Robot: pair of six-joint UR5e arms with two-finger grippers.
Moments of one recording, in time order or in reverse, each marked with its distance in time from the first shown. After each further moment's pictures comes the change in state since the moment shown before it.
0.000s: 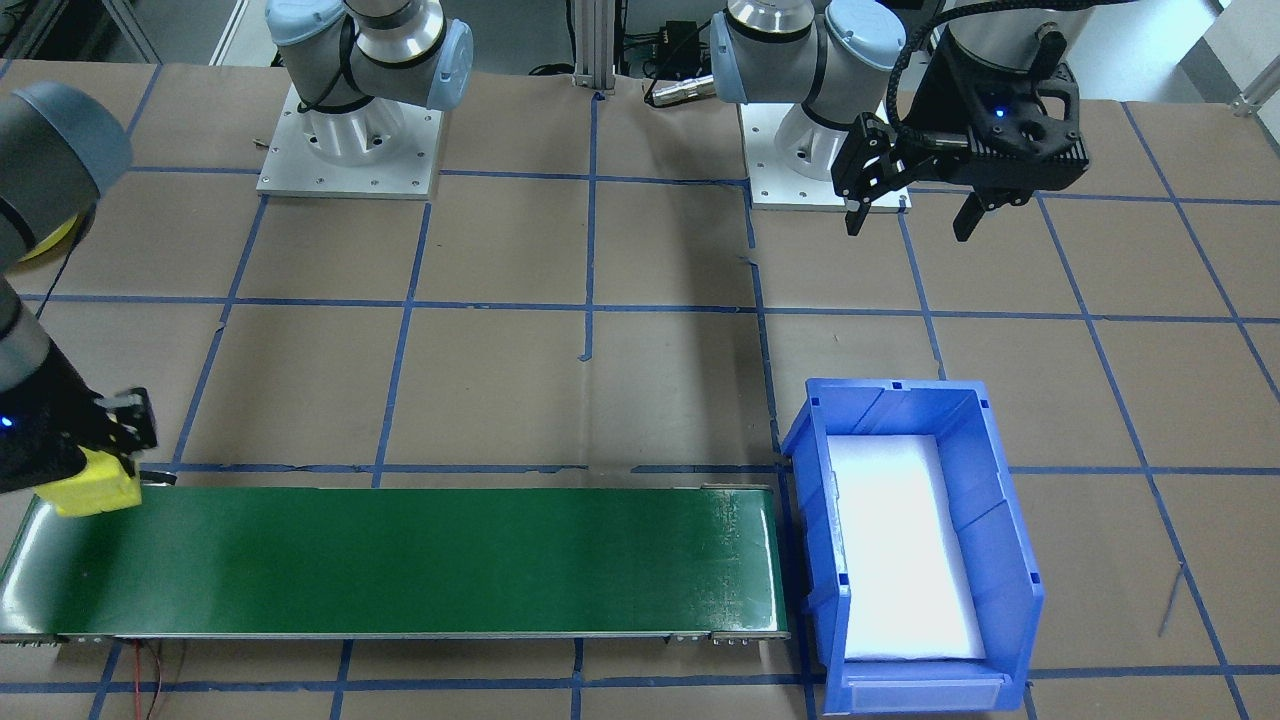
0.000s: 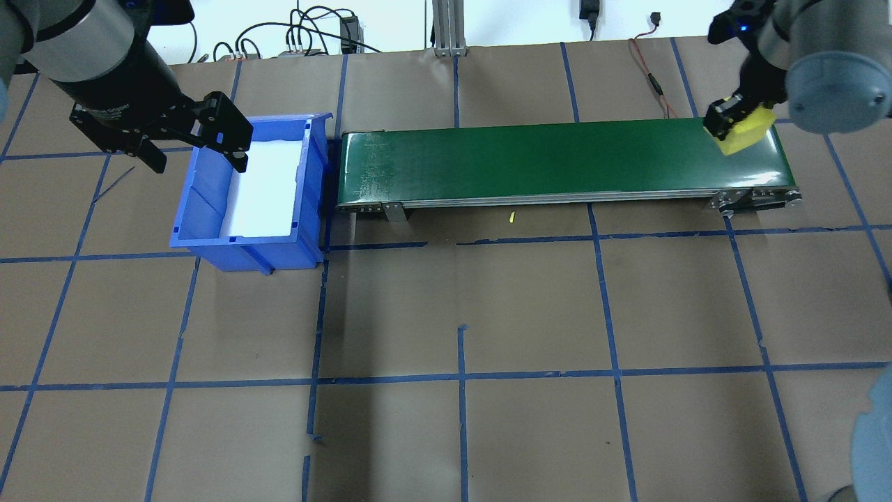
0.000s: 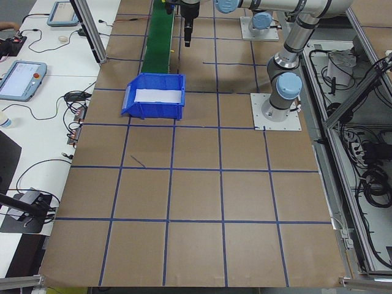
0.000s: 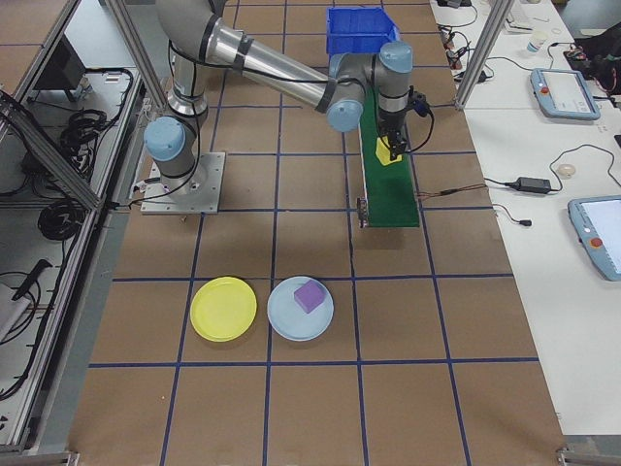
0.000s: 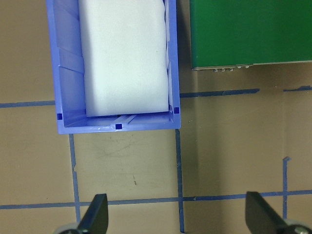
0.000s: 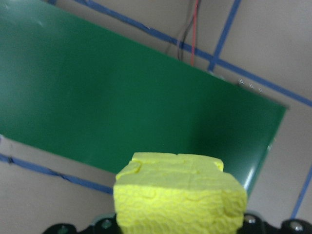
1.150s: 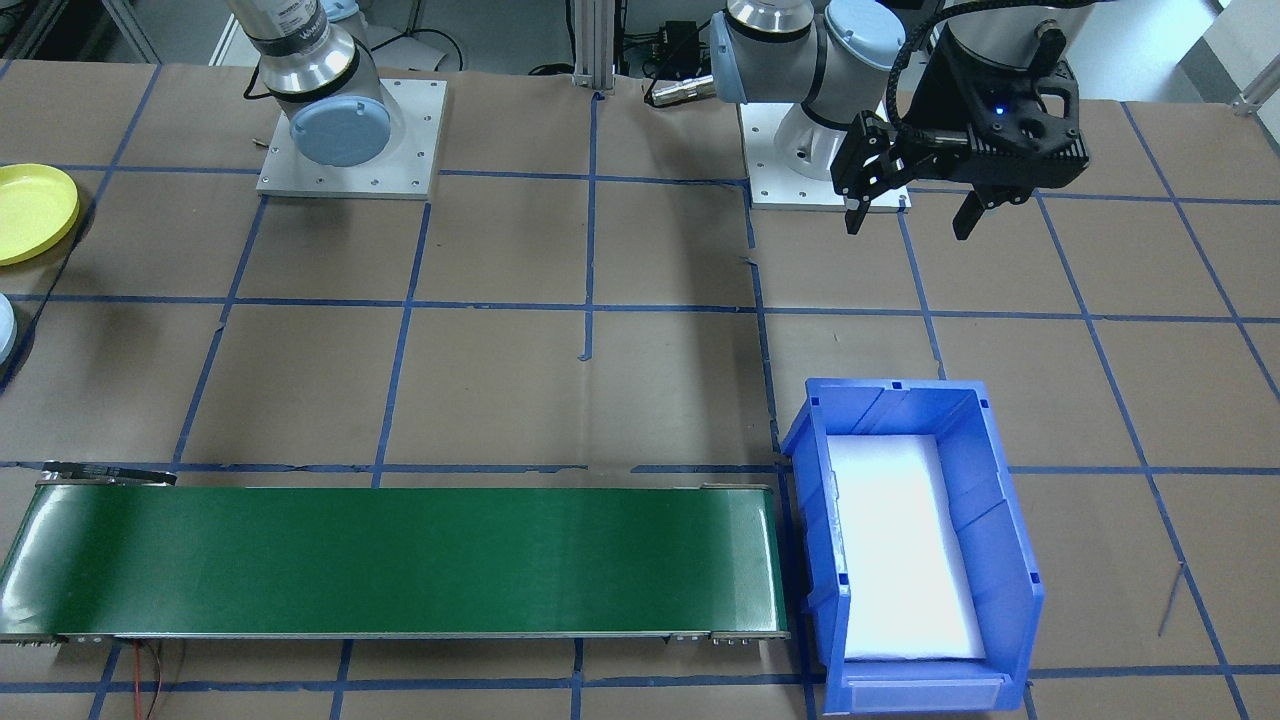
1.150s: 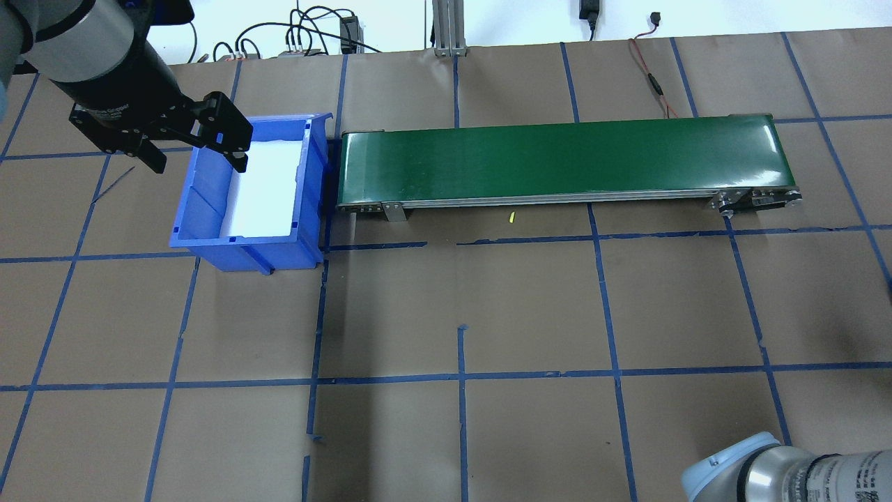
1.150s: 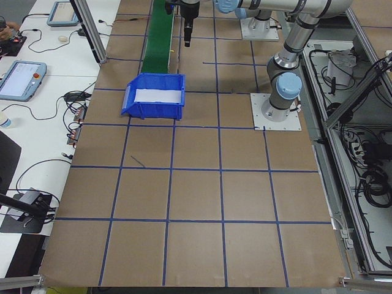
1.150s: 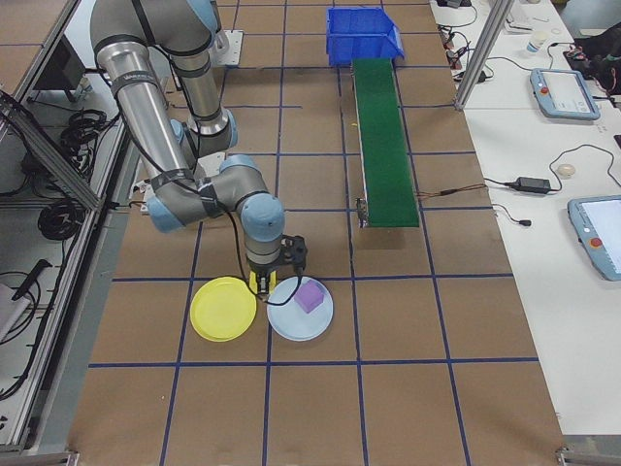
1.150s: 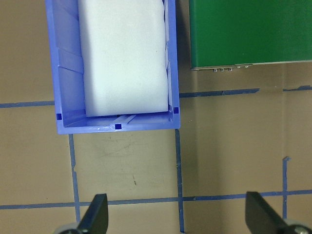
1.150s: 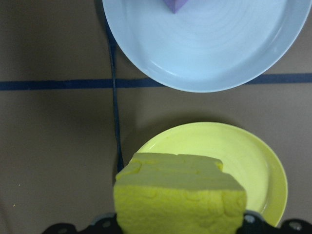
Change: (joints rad) left arm 0.000 0.000 0.000 0.000 -0.001 -0.001; right arm -0.935 -0.095 0.291 0.067 -0.011 -0.498
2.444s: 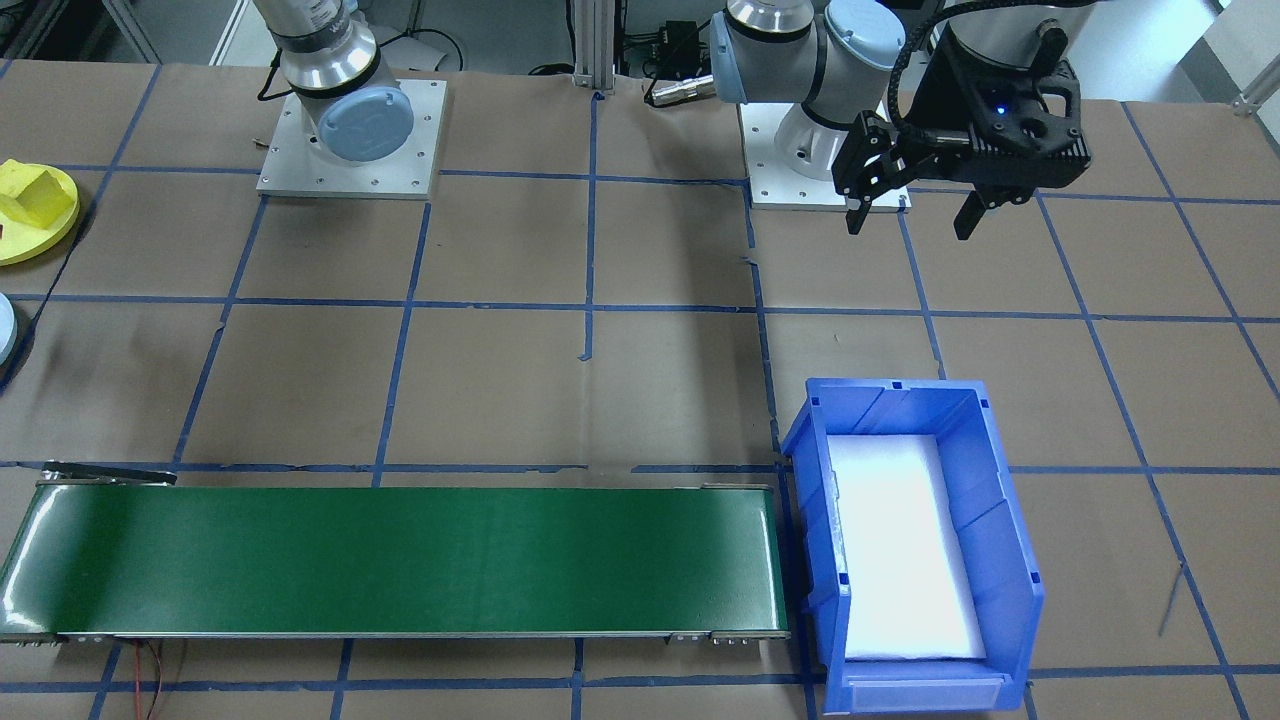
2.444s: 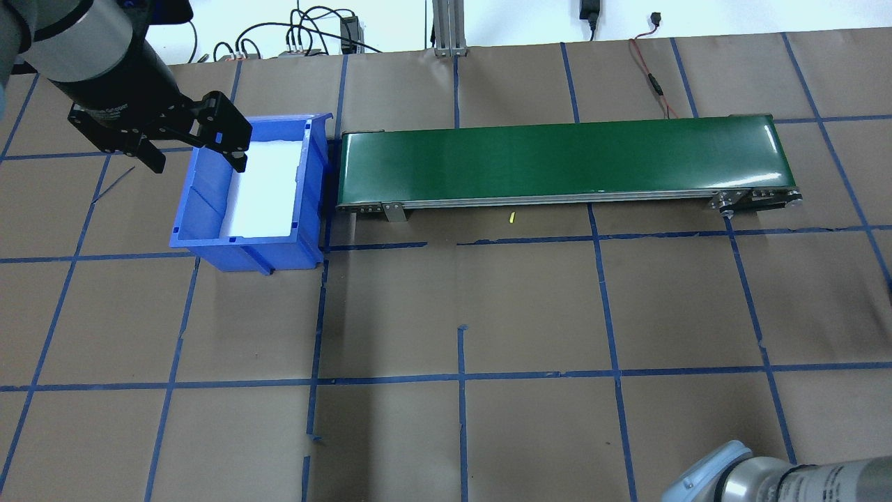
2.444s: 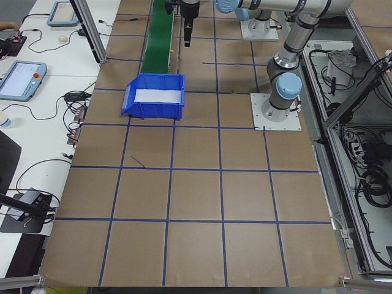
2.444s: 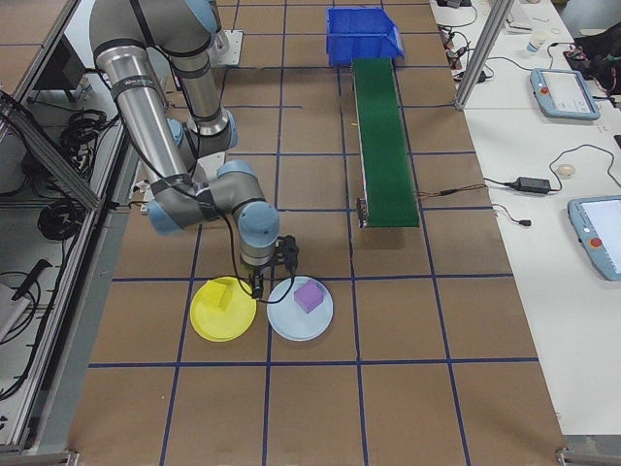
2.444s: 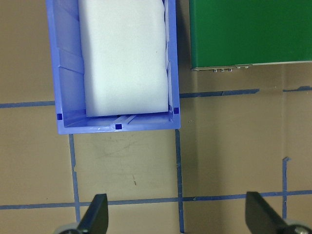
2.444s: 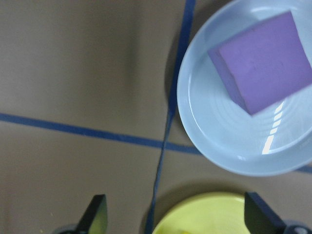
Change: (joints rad) left arm 0.002 0.000 0.001 0.000 0.001 0.001; right arm 0.281 -0.024 -0.029 0.012 -0.003 0.056
